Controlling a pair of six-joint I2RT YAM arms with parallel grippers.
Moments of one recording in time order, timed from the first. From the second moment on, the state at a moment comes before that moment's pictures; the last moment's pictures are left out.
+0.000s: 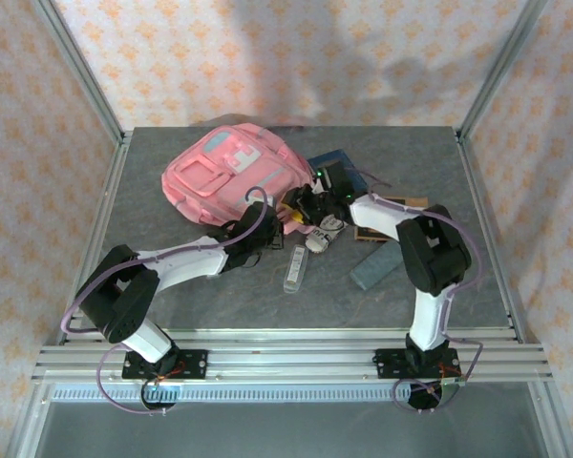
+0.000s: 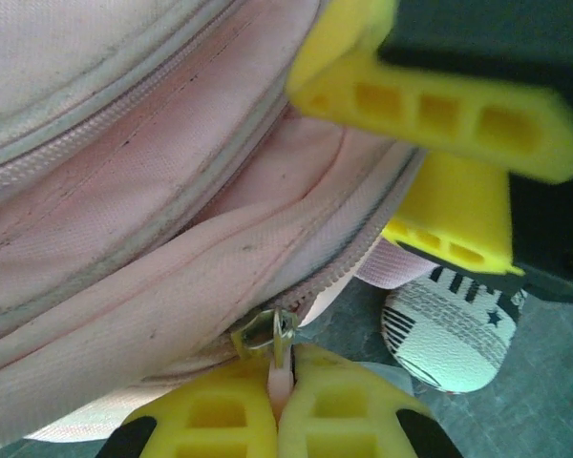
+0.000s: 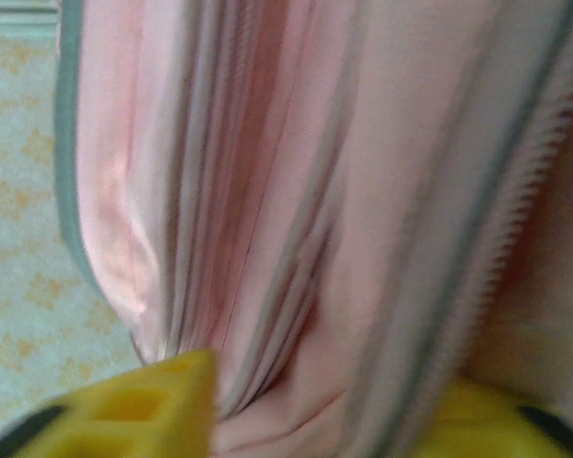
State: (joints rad) left arm -0.66 1.57 0.86 -0.04 -0.15 -0.62; right arm 0.50 1.92 1.24 -0.07 -0.56 1.15
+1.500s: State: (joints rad) left arm -0.14 1.53 0.83 -0.15 -0.19 -0.60; right arm 0.49 2.10 1.47 -0.11 -0.54 1.14
